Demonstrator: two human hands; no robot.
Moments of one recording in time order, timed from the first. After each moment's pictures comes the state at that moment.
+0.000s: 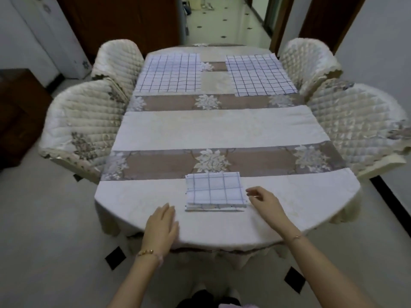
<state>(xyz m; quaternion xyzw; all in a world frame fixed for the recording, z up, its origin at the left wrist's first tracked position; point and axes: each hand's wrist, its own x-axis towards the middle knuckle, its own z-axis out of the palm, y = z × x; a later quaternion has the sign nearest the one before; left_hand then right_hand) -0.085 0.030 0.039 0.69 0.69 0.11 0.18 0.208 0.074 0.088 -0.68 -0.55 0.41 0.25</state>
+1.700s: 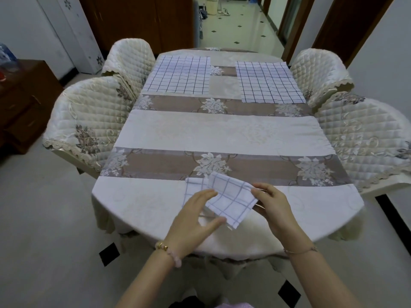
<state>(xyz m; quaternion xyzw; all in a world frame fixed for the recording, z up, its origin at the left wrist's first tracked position) 0.002 0.031 0.135 0.70 0.55 0.31 0.34 0.207 0.078 0.136 -0.60 -0.34 0.58 0.44</state>
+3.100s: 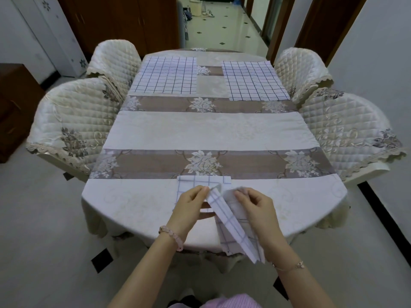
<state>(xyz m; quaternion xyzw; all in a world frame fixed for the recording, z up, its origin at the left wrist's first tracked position) 0.022 0.046 0.156 0.40 0.55 0.40 0.62 0.182 0.032 0.150 -0.58 -0.49 0.47 0.45</state>
